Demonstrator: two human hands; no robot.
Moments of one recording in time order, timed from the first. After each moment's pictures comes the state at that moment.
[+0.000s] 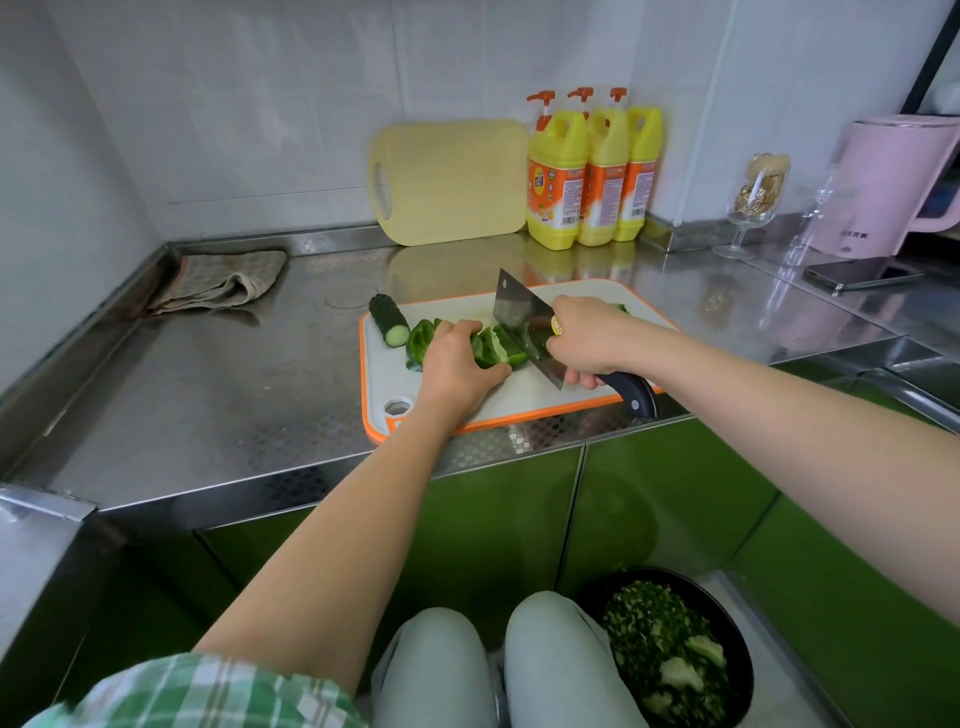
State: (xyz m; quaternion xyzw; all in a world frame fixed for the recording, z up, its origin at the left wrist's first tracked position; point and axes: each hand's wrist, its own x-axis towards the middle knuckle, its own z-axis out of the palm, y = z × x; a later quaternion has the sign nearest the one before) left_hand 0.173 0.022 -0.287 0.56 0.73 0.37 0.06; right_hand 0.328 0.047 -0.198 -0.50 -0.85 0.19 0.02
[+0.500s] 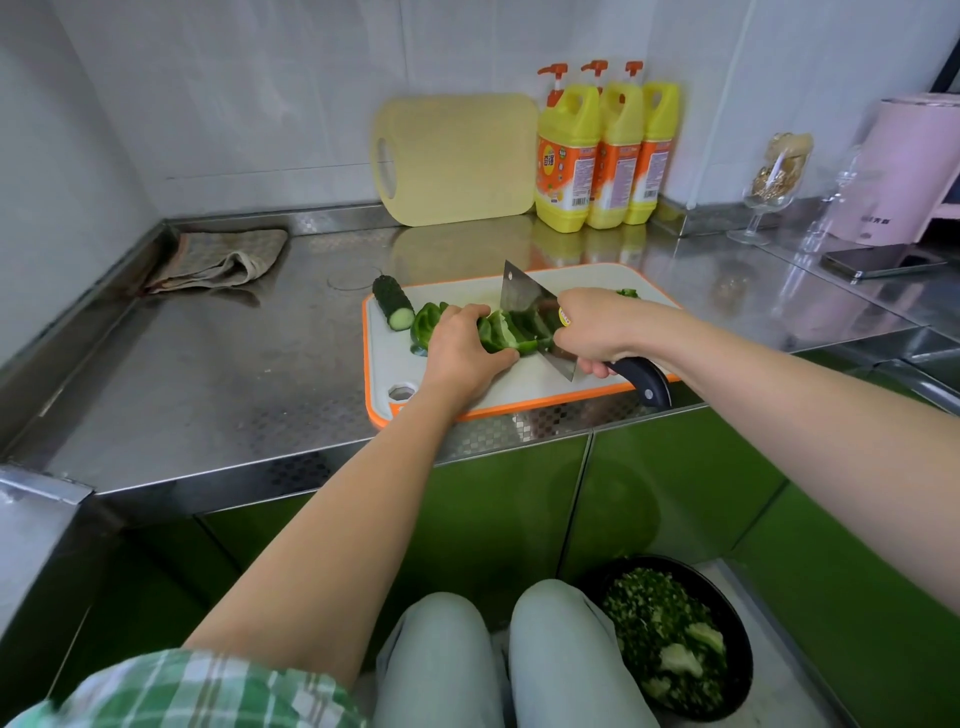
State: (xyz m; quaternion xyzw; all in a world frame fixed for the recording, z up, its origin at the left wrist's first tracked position) left_hand 0.171 0.025 -0.287 0.56 0.73 0.38 0.07; right_hand 0.325 0.057 -0.202 -0.50 -0.85 0.19 -0.04
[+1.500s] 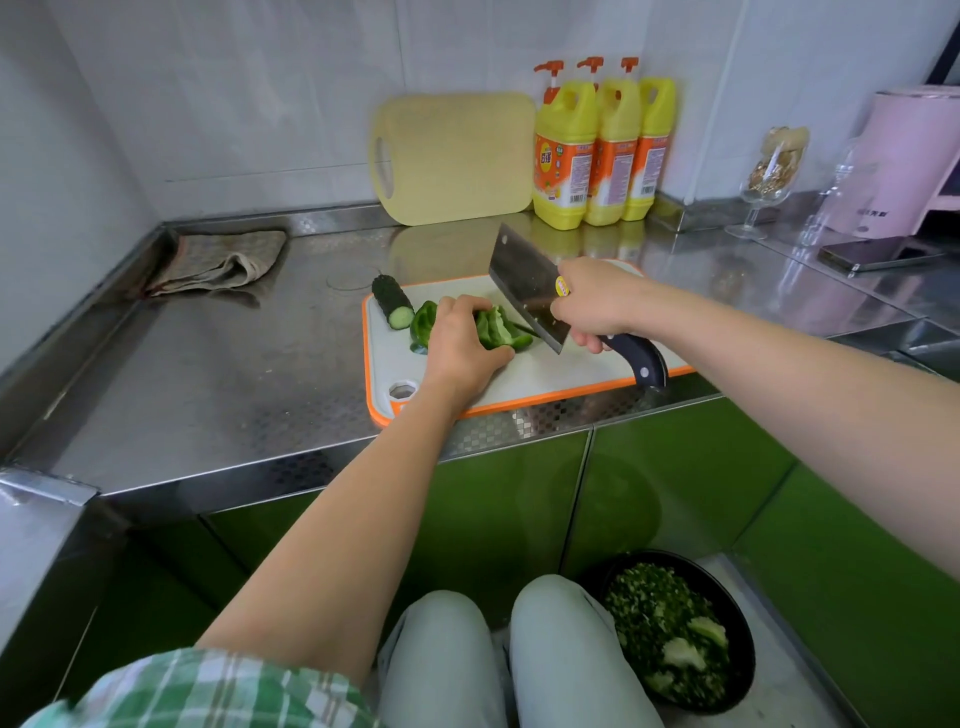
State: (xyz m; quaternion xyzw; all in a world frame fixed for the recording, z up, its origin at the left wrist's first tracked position) left_hand 0.169 0.027 -0.290 0.56 0.71 0.43 0.08; right_hand 0.325 0.060 -0.191 -0.49 -0.85 0.19 0.07
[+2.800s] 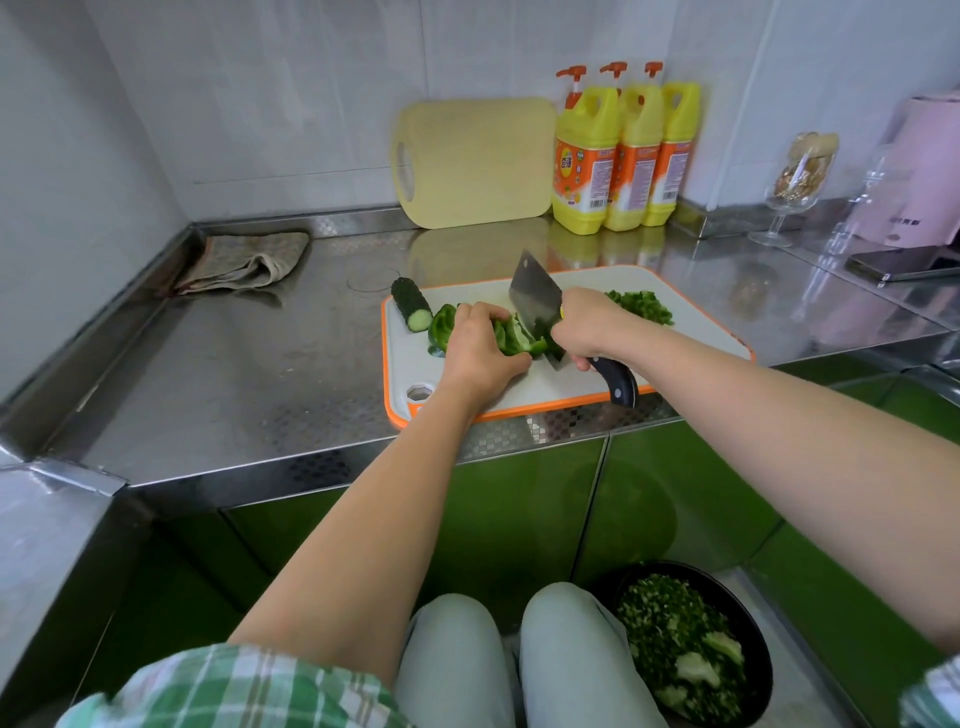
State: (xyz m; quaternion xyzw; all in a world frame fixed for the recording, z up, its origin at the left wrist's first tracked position) left_hand 0.169 0.026 -0.291 0.56 0.71 0.42 0.09; right_hand 0.296 0.069 -0.217 -0.53 -0.83 0.20 0.03
